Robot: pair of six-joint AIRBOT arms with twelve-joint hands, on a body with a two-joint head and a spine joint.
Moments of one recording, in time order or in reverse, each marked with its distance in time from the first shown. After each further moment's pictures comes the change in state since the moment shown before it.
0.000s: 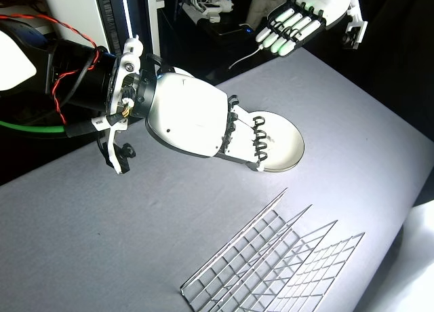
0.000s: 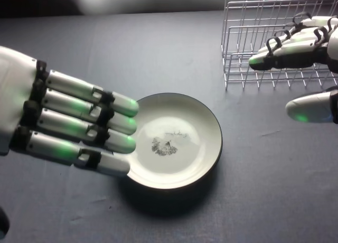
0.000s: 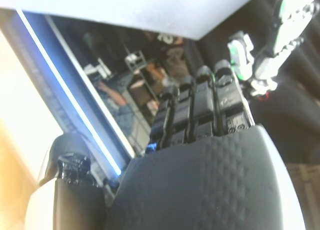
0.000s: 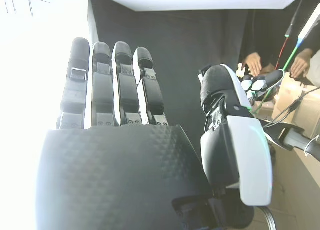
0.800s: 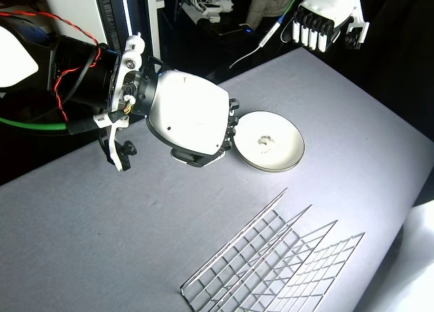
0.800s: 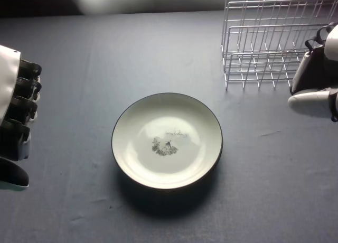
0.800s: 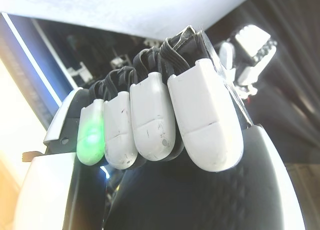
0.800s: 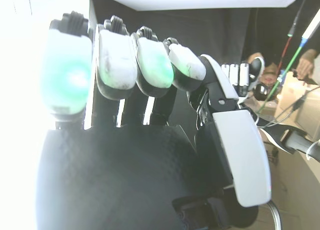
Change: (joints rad) left arm 0.101 0.025 0.026 -0.157 0.026 0.084; right arm 0.008 0.000 -0.006 0.003 -0.001 0.001
